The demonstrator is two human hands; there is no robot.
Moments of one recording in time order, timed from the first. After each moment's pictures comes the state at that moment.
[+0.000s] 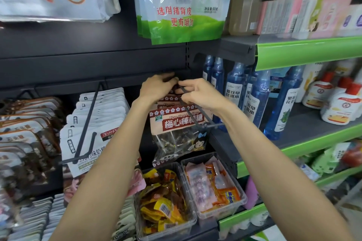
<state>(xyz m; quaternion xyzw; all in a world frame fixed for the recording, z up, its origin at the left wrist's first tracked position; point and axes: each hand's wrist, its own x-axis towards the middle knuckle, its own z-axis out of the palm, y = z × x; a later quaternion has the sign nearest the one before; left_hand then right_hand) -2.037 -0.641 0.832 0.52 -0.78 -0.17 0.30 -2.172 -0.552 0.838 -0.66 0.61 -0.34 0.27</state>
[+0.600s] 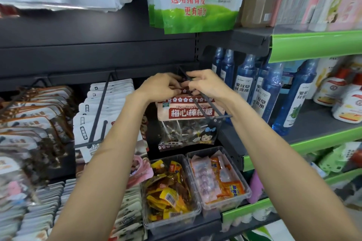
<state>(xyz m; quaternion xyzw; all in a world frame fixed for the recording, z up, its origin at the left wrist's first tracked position) -2.009 -0.624 0.832 0.44 -0.88 -0.10 0.16 -2.165 -0.556 0.839 -0.64 0.61 -0.37 0.27</state>
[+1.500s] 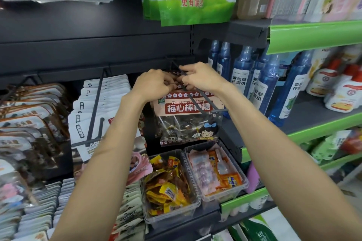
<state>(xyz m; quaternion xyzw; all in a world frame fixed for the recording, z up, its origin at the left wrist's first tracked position) -2.004 -0.618 0.826 0.45 -0.87 -0.04 0.19 -2.157 -0.561 0.846 -0.68 0.64 -0.30 0.20</state>
